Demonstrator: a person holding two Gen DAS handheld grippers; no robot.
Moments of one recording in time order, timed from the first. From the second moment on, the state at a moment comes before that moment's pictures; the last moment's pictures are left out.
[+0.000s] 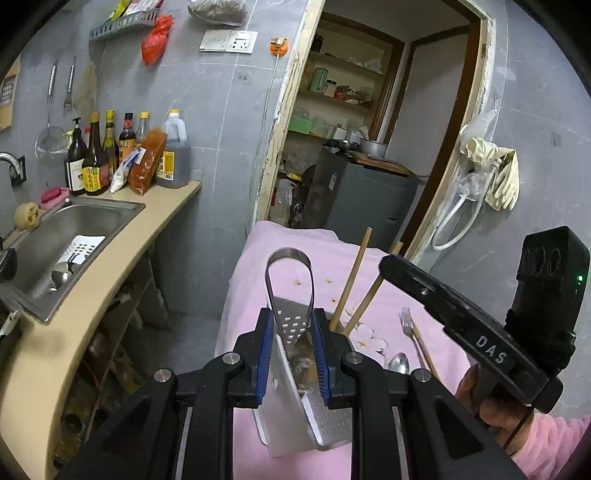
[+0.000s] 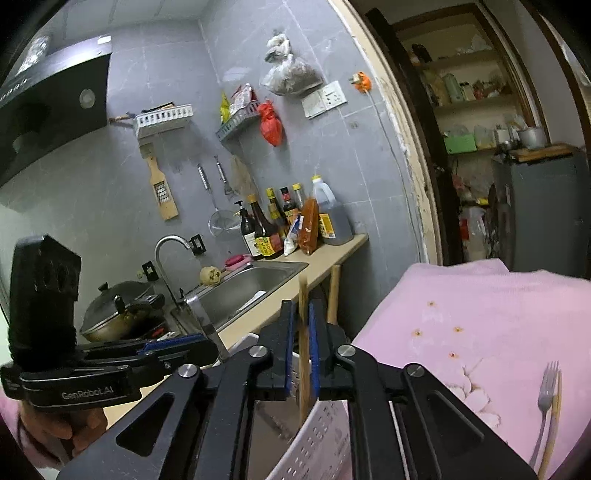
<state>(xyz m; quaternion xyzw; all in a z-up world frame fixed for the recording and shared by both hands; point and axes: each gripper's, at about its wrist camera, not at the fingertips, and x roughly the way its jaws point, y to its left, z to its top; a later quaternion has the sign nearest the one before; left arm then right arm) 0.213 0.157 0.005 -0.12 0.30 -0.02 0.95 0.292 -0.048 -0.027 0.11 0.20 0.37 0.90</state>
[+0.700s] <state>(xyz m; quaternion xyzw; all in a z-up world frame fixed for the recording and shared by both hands) 0.213 0.084 0.042 -0.08 0.22 -0.02 0.97 0.238 -0.155 0.028 0.06 0.14 0.17 0.97</state>
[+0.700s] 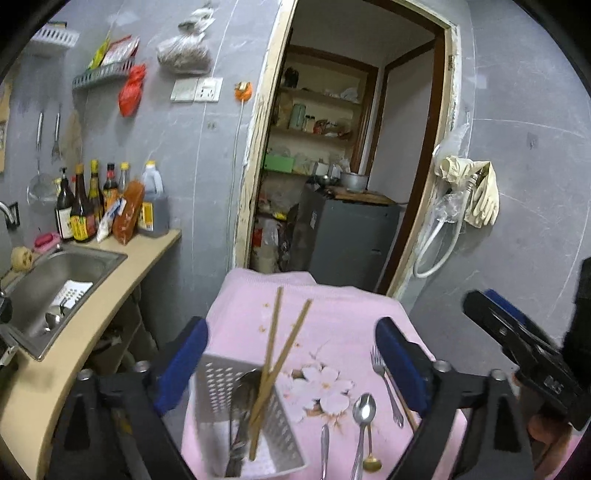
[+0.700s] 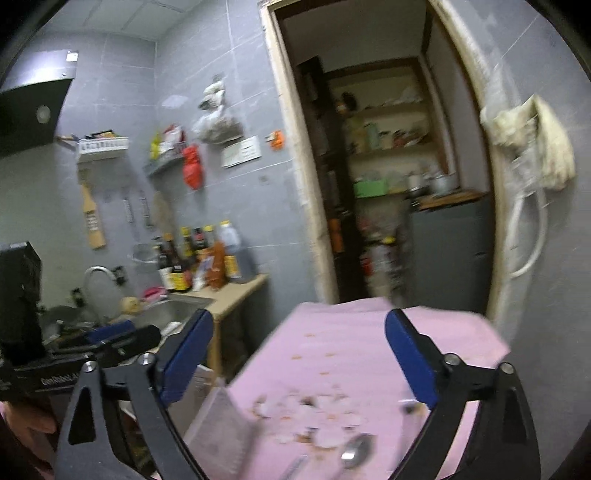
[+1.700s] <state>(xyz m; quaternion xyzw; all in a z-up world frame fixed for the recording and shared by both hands) 0.302 -0.041 -0.049 -0.01 0.31 -0.04 0.95 0.326 -0.287 -0.080 0.00 0.27 0.09 0.96</state>
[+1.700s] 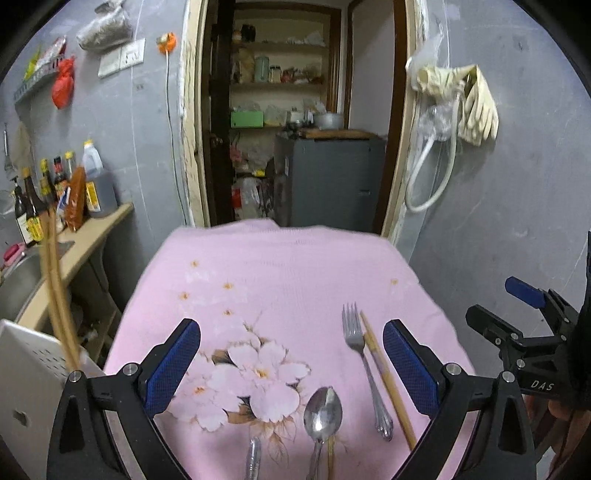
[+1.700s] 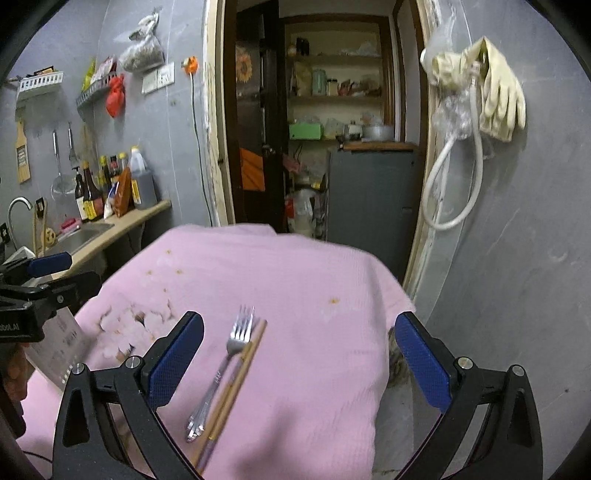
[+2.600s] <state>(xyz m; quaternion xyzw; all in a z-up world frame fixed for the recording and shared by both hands) 0.329 -0.034 -0.155 -0.06 0.45 -0.13 0.88 0.347 -0.251 -0.165 0.01 0.38 0.19 0.91</state>
